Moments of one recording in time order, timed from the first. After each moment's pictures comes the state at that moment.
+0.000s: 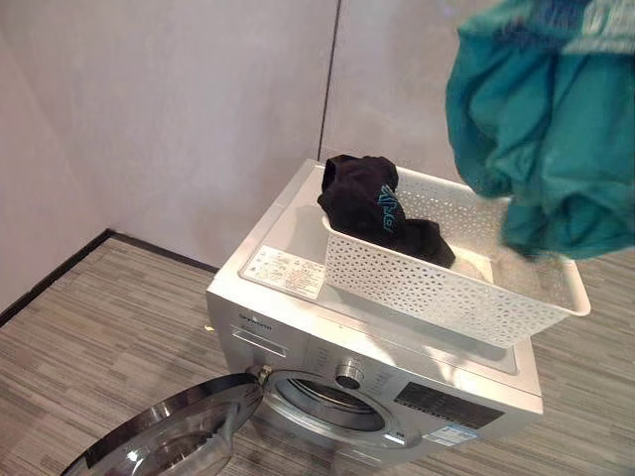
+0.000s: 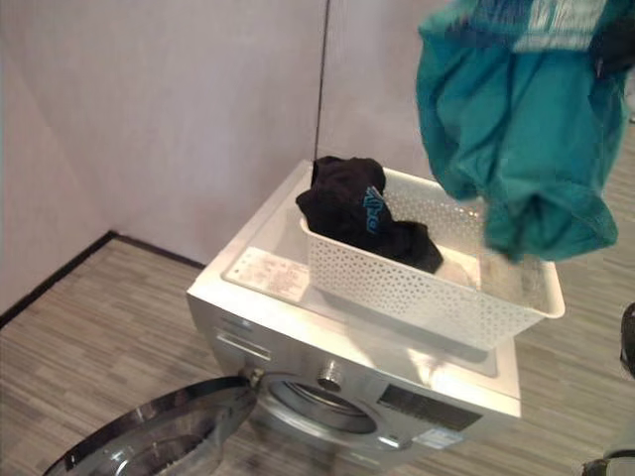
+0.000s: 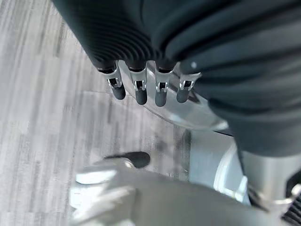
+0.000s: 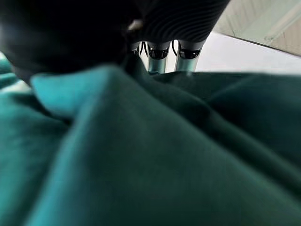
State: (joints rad) left arm -0.01 0.25 -0.22 1.38 0.00 -0.06 0.06; right arm -1.31 -1.08 0.36 0.55 0.19 -0.15 -0.32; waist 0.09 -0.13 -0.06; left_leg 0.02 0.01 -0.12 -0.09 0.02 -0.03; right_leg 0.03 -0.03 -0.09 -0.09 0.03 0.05
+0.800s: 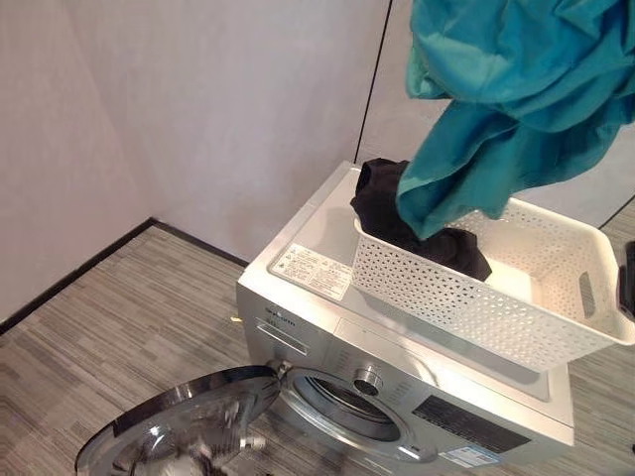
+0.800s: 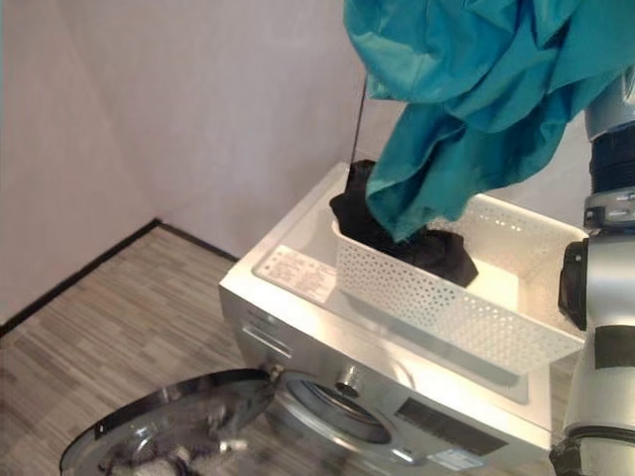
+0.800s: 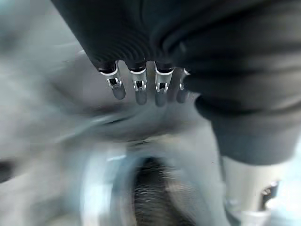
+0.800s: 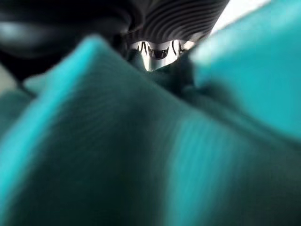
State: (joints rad) left arm 0.22 0.72 -0.44 0.17 -0.32 -0.07 -0.06; right arm -1.52 -0.82 0.27 0.67 0.60 -0.31 -0.51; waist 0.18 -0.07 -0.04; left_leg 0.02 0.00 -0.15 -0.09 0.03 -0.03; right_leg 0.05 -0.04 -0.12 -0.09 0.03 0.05
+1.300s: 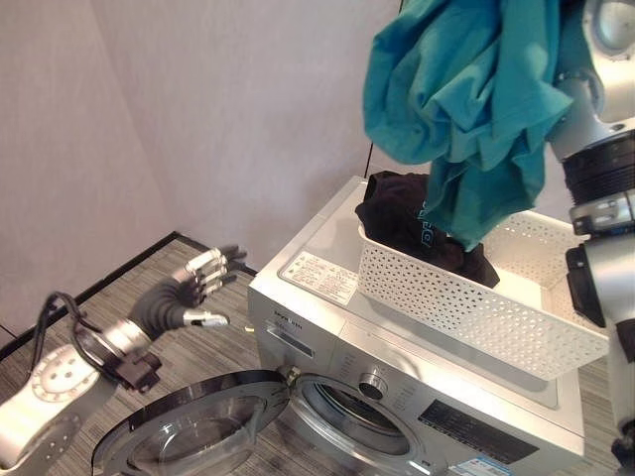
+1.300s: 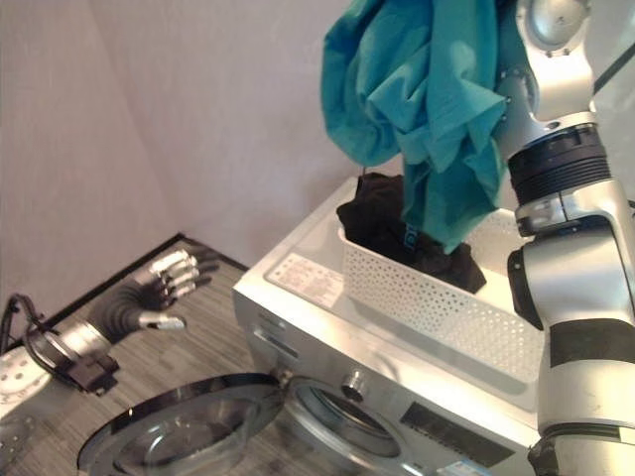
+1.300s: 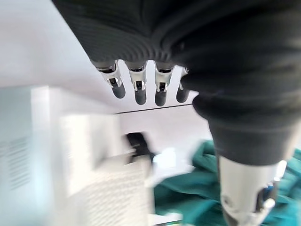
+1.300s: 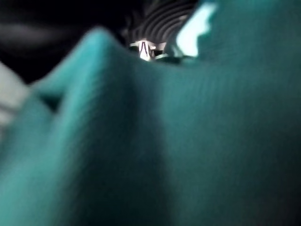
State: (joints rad) left arm 0.15 1.13 -0.04 -0.44 -0.95 -0.13 -0.18; right arm -1.50 -0.63 0.44 0.69 0.81 -0.33 -0.41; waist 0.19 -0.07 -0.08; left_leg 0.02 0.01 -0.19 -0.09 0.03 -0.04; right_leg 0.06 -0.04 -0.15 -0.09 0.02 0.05
